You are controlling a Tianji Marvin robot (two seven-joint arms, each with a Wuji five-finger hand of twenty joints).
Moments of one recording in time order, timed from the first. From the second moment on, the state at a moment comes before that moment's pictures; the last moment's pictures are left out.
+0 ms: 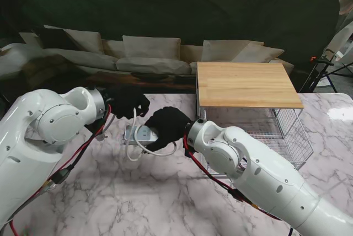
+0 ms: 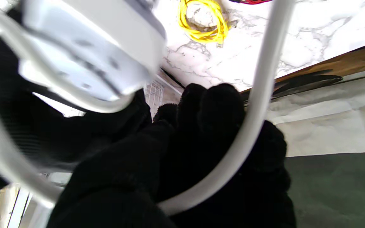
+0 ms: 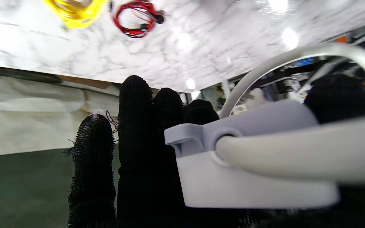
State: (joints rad) left arm 1.20 -0.97 -1.21 -1.93 0.78 -0.11 -0.81; right arm -1.09 -1.11 0.72 -1.59 -0.69 -0.15 0.11; left_hand 1.04 -0.34 0.66 -0.02 0.73 0.17 0.66 0.70 1.14 0.15 0.63 0.74 1.21 0.14 1.02 0.73 0.72 0.20 1.48 0.67; right_hand 0.35 -0.68 0.75 -0.05 0.97 0.19 1.04 0.90 1.12 0.19 0.75 0.68 1.04 0.18 0.74 0.56 0.46 0.38 1.29 0.54
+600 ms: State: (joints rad) left arm 1.27 -0.97 -1.20 -2.04 0.90 -0.10 -0.79; right arm -1.02 -1.12 0.64 -1.54 -0.76 -0.02 0.09; left_hand 1.20 -0.23 0.34 0.02 0.73 0.18 0.53 0.68 1.09 0.16 0.58 0.75 1.17 0.13 1.04 0.76 0.68 0.20 1.48 0.65; right_hand 0.35 -0.68 0.75 -0.05 0.98 0.19 1.04 0.89 1.14 0.19 0.75 0.68 1.07 0.19 0.76 0.56 0.47 0.38 1.31 0.55
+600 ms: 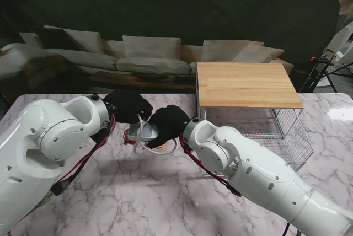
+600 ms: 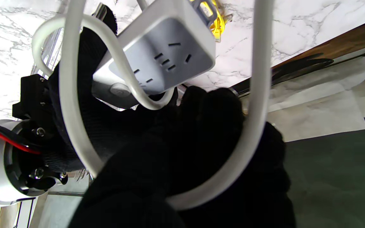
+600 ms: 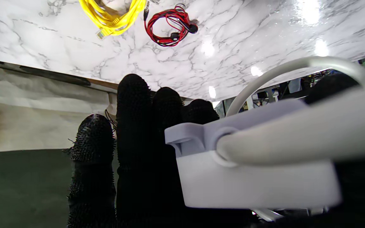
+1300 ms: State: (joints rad) left arm 1.04 -0.95 -1.03 -1.87 0.78 -0.08 -0.91; right arm -1.09 -1.12 0.69 -1.57 -0.56 -0.25 0.10; left_hand 1.22 -0.10 0.20 -0.01 0.68 0.29 0.47 0.70 1.07 0.16 0.55 0.68 1.16 0.13 0.97 0.80 0.67 0.20 1.43 0.67; right_hand 0.35 -0.68 0.75 -0.05 0.98 0.19 1.04 0.89 1.14 0.19 0.75 0.68 1.07 0.19 0.76 0.56 0.49 0.40 1.31 0.55
